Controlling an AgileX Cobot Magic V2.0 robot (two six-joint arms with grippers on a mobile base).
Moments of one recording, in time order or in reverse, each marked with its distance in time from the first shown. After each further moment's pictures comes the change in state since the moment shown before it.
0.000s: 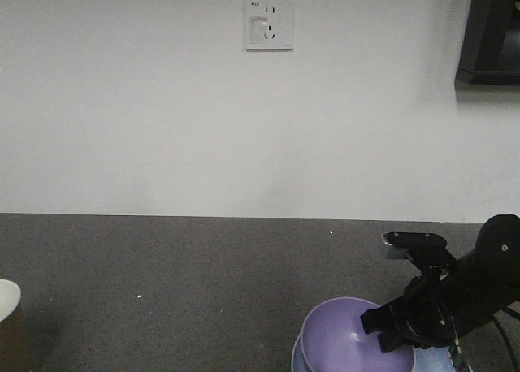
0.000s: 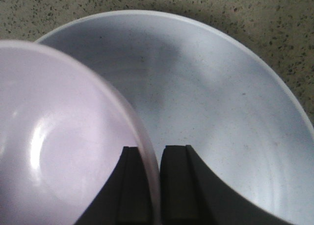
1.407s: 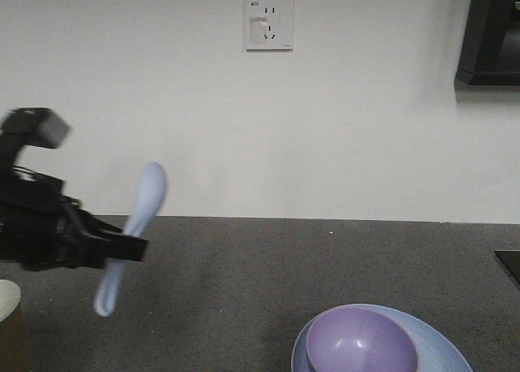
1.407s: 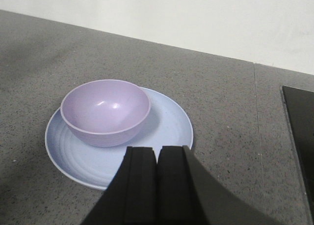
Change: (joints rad) left arm -0.108 0.988 -0.710 -0.434 0.542 0.441; right arm 0.000 -1.434 0.673 -0.209 -0.102 0.055
